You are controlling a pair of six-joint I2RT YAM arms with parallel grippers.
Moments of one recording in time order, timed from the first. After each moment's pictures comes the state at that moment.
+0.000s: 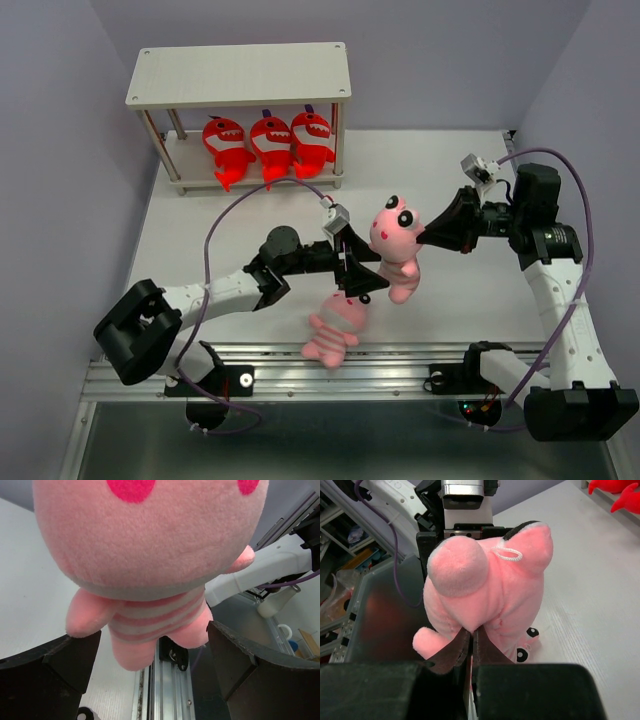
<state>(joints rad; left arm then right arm) -0.87 1.35 0.66 0.84 0.66 -0.57 -0.01 1.01 1.13 -0.64 -1.44 -0.13</state>
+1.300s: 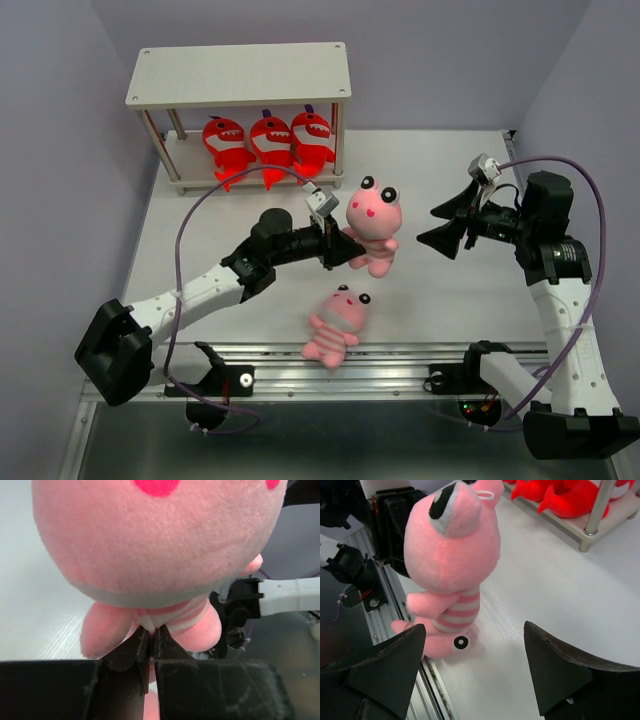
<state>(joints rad) -0.80 1.23 0.74 0.43 0.50 -0.45 -0.01 0.91 1.13 -0.63 -1.09 -0.17</state>
